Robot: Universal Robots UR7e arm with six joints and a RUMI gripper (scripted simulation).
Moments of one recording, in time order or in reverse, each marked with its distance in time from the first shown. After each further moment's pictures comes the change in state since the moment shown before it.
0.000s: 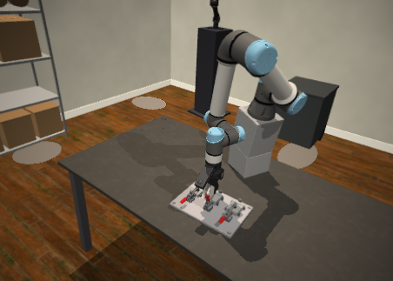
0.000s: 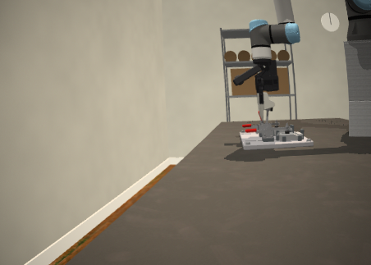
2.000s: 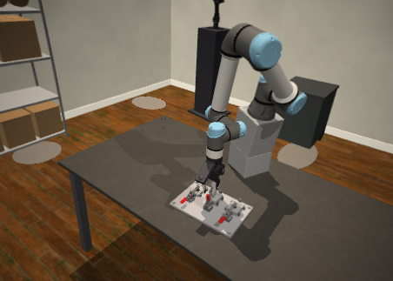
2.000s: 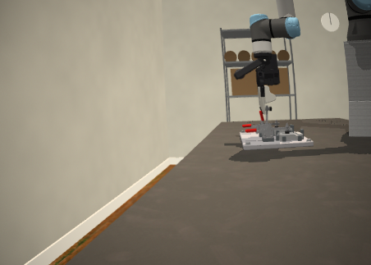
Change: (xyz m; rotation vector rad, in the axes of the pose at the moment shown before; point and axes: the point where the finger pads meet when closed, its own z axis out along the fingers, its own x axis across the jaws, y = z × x) arm 0.000 0.005 -0.023 -0.004 0.000 0.002
